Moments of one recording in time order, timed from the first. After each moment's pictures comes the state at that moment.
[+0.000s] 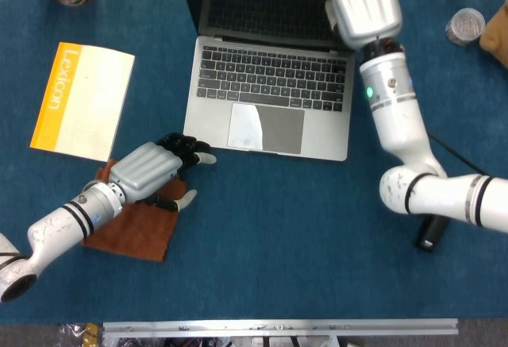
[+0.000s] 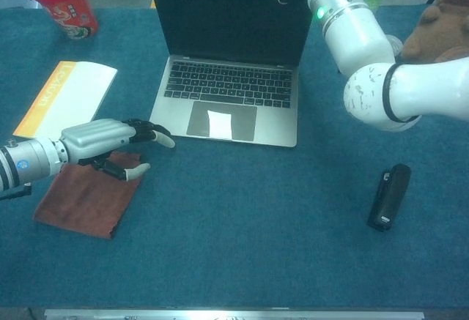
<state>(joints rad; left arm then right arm) -0.70 -1.44 0.17 -1.36 1.63 0.84 -0.31 1.02 -1.74 0.42 -1.27 -0.83 1.15 -0.86</state>
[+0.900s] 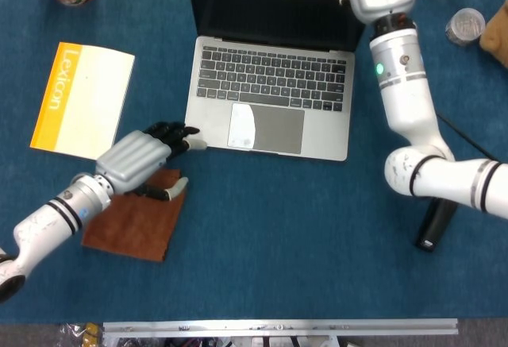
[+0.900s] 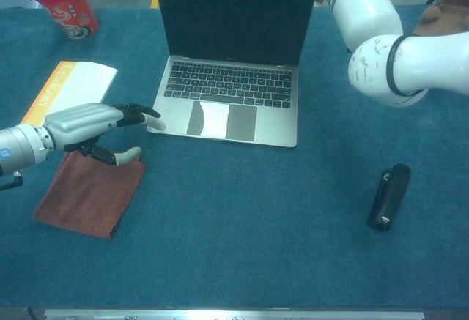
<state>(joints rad) -0.68 -1.36 0.14 -1.44 1.60 0.91 -0.27 1.04 -1.69 0.45 -1.26 -0.82 1.13 -0.77</state>
